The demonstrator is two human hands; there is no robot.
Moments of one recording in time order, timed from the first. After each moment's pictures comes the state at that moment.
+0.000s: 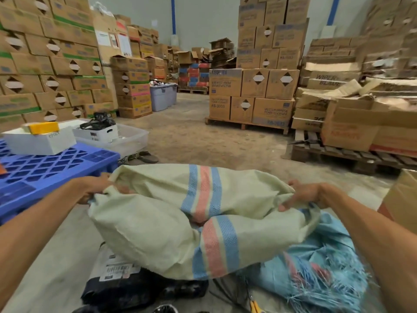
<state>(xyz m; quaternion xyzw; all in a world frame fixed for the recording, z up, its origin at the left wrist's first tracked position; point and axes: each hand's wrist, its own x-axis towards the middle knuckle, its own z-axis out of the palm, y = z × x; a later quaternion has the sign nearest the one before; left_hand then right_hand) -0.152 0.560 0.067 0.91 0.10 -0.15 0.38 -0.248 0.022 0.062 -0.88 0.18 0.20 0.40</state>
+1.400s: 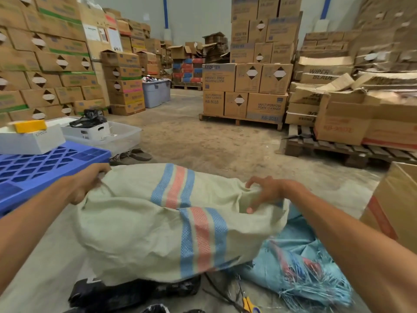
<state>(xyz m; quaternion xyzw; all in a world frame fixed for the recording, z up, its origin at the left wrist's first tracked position) -0.145 0.554 0.066 0.76 0.13 -0.16 0.62 -0.213 0.063 0.042 -0.96 0.07 0.20 0.20</state>
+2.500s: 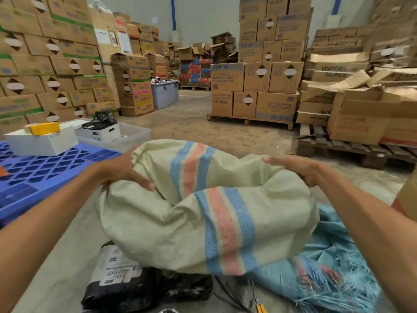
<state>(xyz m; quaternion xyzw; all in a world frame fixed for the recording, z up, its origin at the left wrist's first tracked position) -0.152 0.510 0.107 0.94 -0.11 -0.11 0.32 -0.216 0.054 0.098 -0.81 0.13 0.19 0.54</state>
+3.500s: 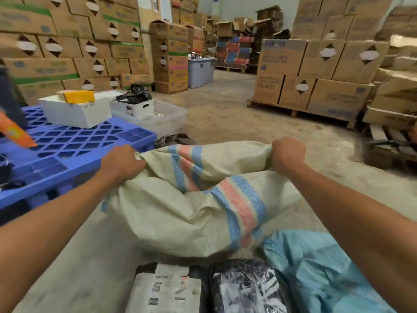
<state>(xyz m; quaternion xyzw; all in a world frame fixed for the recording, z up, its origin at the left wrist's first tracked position) 0.033 0.665 0.002 0.97 0.10 0.13 0.16 0.052 0.265 0.029 -0.97 0.13 -0.16 -0.14</state>
